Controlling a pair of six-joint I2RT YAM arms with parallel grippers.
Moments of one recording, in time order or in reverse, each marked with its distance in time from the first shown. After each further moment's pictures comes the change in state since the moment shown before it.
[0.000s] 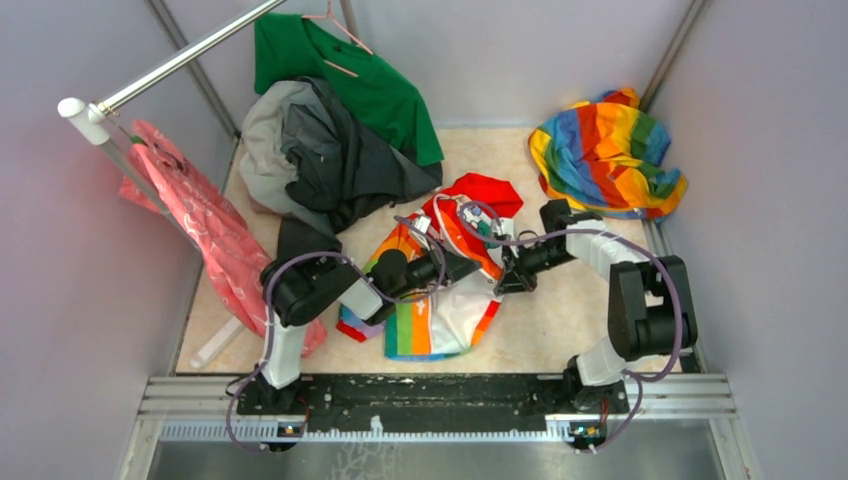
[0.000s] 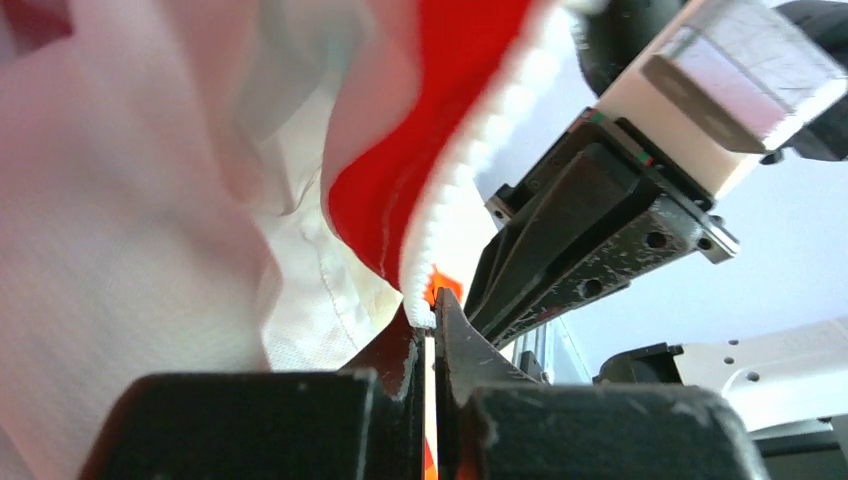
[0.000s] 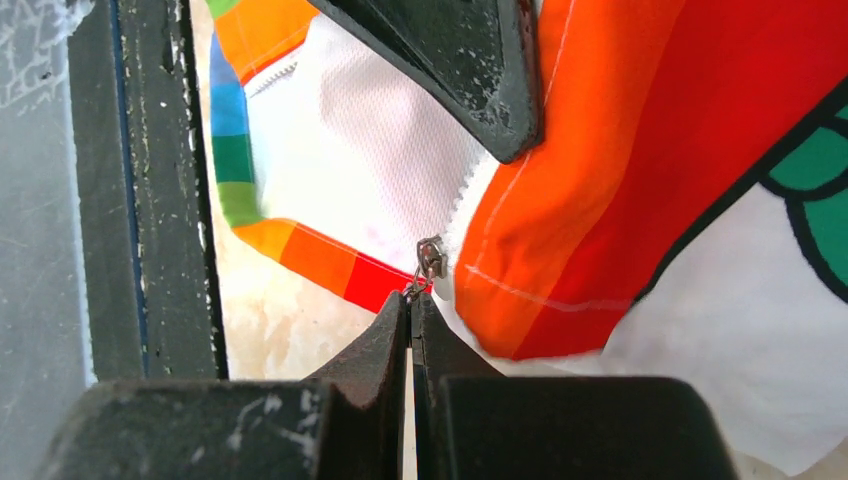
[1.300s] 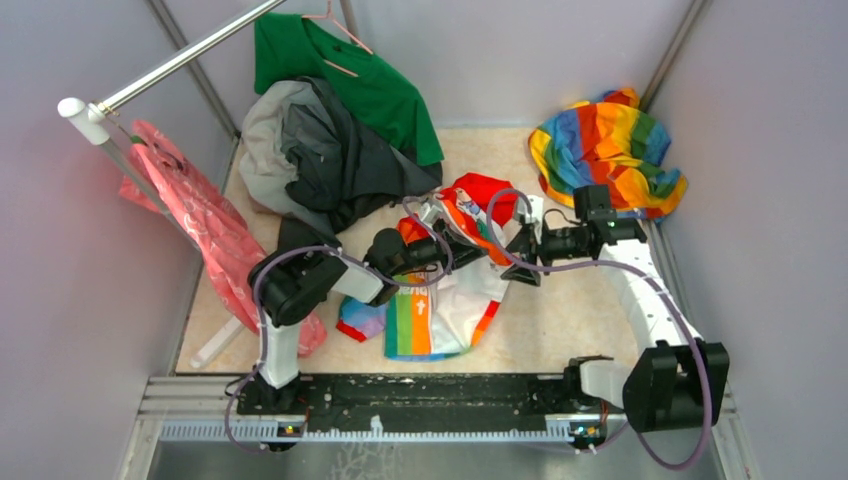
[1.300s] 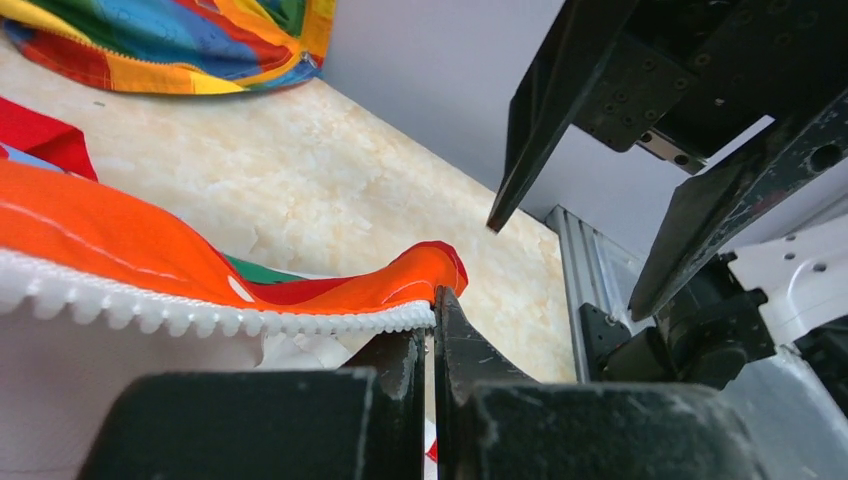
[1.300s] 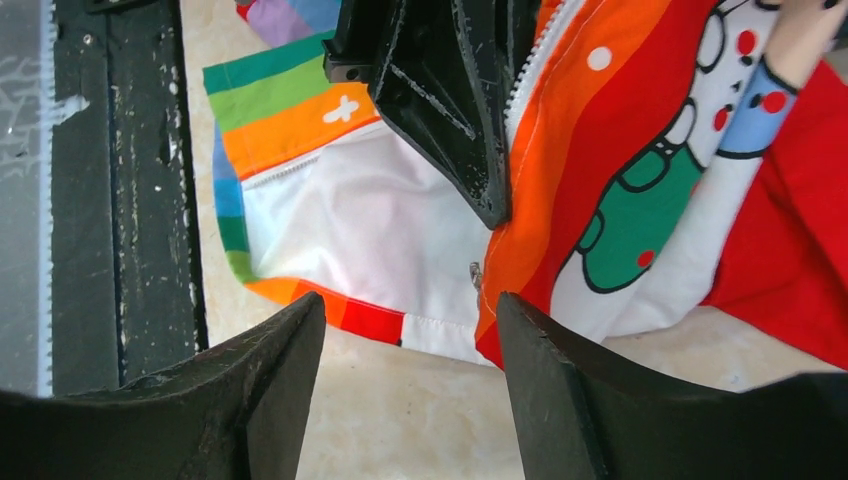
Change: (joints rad) left arm 0.063 -0.051 0.114 0.016 0.294 0.426; right arm -0.069 -0.359 0.049 -0.023 -0.070 0.049
